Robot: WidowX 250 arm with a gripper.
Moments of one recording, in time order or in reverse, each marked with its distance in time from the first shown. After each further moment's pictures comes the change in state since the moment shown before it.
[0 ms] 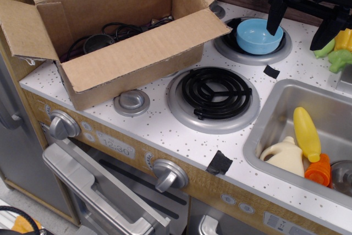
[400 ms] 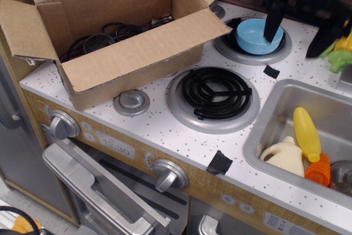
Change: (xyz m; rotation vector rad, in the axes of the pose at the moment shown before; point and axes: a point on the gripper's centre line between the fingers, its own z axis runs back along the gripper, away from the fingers) arm -0.005 -0.002 -0.023 0.015 0.013 -0.046
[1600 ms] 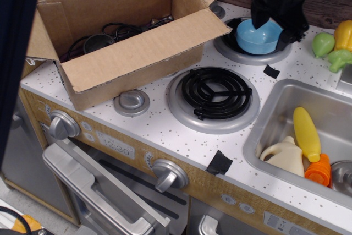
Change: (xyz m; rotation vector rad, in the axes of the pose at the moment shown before) arm 0.080 0.031 -0.055 -0.050 -0.330 -0.462
